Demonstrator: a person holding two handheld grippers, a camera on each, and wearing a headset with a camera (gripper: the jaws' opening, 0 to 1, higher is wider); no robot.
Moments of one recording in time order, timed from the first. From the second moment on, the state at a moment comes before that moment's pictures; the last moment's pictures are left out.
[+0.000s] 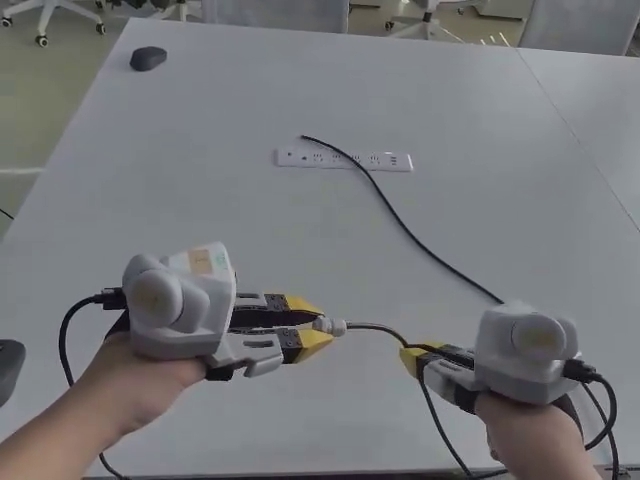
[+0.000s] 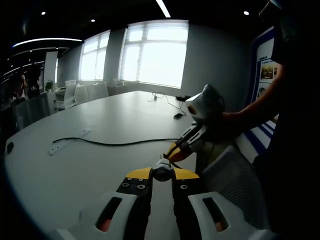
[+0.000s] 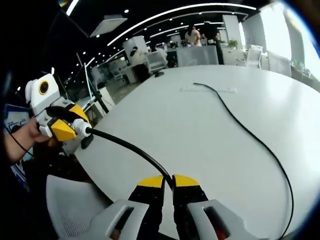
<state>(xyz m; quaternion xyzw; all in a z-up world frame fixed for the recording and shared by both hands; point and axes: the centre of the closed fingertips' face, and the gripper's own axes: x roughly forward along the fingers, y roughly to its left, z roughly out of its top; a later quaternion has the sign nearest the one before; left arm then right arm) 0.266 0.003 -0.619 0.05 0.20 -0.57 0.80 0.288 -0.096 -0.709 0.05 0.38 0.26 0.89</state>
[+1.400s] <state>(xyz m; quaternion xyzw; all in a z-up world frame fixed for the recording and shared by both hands) 0.266 0.009 -0.637 0.05 0.21 -0.56 0.80 0.307 -0.091 -0.694 0.01 0.37 0.28 0.89</state>
